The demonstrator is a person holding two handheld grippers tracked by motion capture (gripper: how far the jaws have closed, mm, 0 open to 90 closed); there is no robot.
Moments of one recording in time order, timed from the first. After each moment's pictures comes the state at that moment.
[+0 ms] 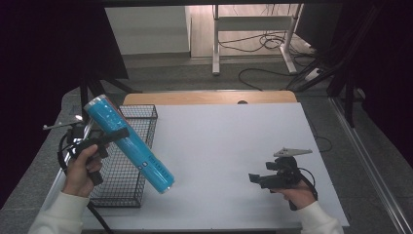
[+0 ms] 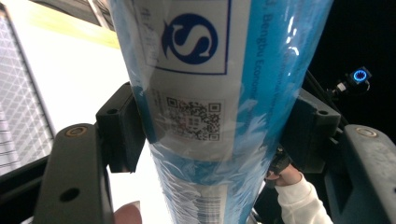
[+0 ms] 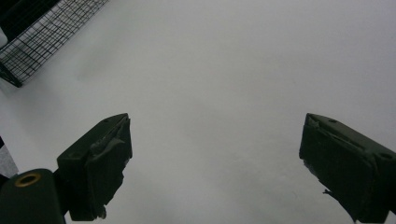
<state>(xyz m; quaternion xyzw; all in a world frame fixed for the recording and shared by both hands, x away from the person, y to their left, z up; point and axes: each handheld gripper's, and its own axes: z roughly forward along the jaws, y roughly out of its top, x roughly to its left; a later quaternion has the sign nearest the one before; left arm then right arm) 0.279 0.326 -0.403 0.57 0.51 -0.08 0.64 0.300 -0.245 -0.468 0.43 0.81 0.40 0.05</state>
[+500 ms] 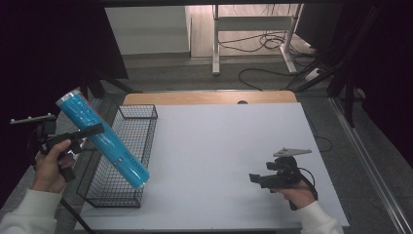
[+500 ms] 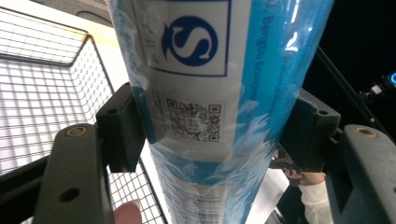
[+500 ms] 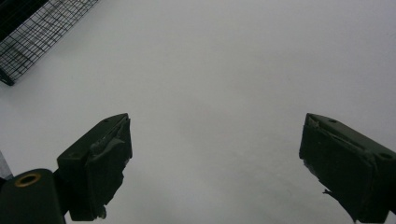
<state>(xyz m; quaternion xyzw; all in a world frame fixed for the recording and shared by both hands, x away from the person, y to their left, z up) 0.276 0.379 -0.385 0.59 0.54 -0.04 0.60 0.302 -0.245 -0.470 0.43 0.81 0.40 0.05</state>
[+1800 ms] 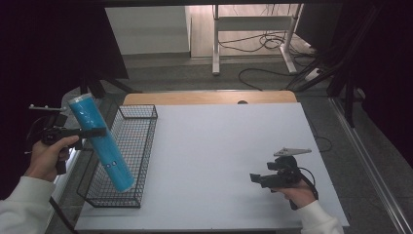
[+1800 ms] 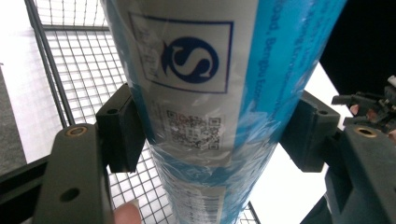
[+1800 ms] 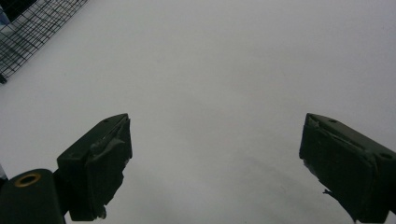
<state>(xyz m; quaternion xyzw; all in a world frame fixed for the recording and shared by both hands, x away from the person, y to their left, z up) 0.307 0.381 -0.384 0.69 0.56 -0.01 0.45 0.305 -0.247 -0.473 0.44 0.81 0.39 0.05</state>
